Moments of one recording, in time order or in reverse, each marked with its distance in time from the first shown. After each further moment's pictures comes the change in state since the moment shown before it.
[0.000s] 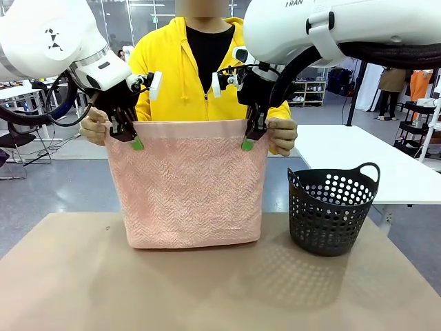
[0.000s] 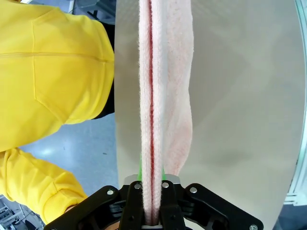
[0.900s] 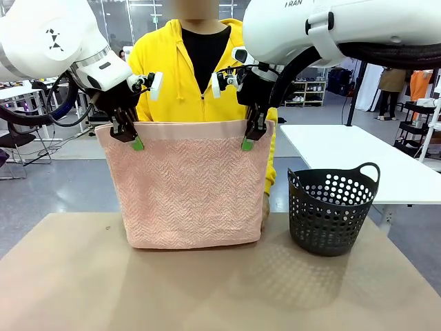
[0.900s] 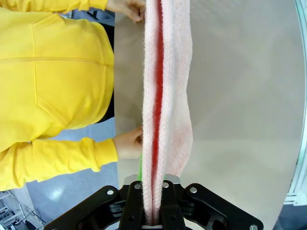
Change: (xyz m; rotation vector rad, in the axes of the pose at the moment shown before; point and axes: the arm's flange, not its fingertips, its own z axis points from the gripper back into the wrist) left arm 0.001 0.000 0.000 0.000 0.000 -0.002; right arm 0.000 0.000 0.000 0.001 0.002 0.002
